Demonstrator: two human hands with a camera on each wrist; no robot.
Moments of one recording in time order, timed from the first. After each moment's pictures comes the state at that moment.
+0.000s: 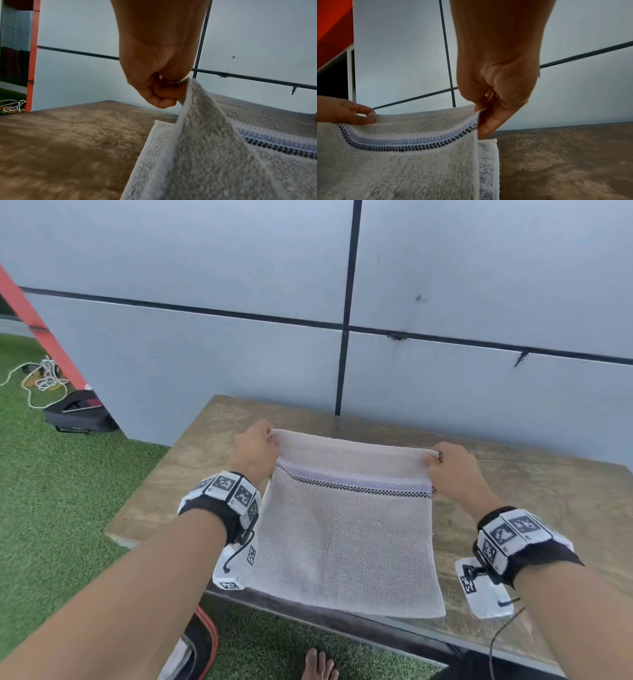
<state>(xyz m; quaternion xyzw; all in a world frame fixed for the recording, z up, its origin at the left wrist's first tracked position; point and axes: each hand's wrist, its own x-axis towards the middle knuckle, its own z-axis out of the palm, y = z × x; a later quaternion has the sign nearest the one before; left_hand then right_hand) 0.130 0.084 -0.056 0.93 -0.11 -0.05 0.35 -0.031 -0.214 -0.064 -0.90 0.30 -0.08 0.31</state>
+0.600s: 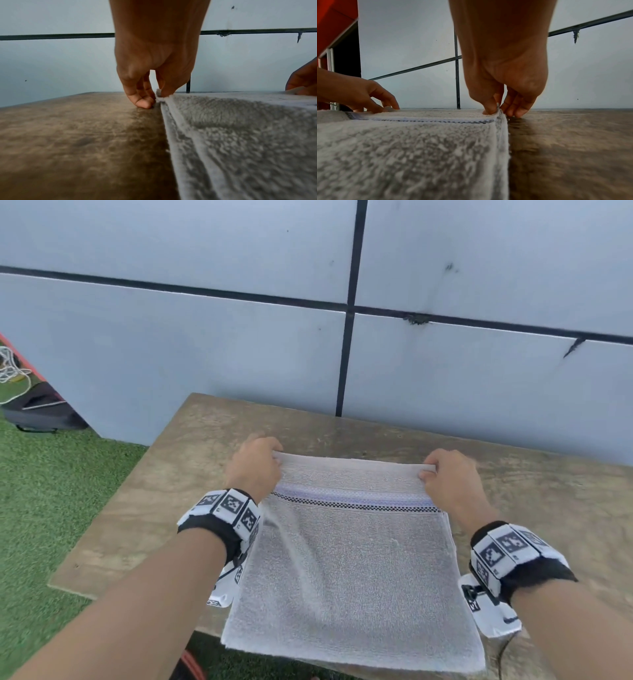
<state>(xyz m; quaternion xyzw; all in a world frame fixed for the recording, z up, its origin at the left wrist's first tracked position) 0.197 0.057 -0.119 0.96 -0.17 -0.07 0.22 0.035 -0.230 -0.120 -0.93 0.31 -0.04 0.21</state>
